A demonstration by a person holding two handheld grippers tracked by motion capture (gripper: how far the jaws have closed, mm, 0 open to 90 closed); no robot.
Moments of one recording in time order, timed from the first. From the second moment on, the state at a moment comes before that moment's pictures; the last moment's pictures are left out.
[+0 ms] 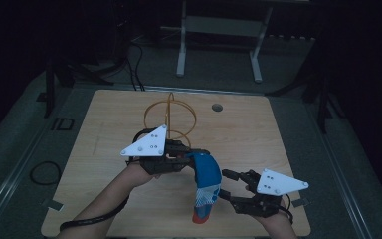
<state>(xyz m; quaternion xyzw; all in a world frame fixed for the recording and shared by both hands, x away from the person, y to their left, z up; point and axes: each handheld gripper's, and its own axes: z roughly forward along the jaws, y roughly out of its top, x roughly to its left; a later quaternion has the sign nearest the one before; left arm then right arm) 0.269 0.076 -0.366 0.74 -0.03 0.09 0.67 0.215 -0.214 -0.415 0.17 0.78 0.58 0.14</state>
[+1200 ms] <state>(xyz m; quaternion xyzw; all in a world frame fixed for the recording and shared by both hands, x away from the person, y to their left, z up) 0.265 0.080 -0.377 0.78 0.02 0.13 0.61 0.212 -0.244 -0.374 0.19 0.74 0.60 0.21</state>
